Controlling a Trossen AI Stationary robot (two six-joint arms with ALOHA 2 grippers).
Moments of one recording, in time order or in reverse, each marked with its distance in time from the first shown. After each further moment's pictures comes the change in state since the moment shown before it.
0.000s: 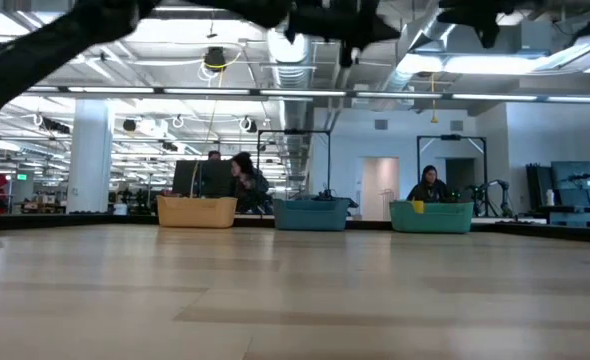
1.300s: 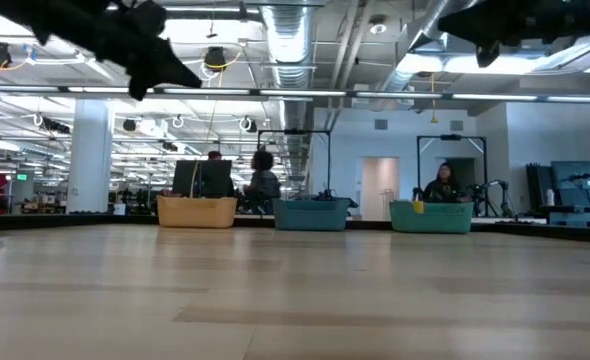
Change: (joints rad) left arm -0.049 -1.523 -1.802 0.013 -0.357 0.014; right arm 0.512 -0.219 -0.541 0.603 0.417 -0.116
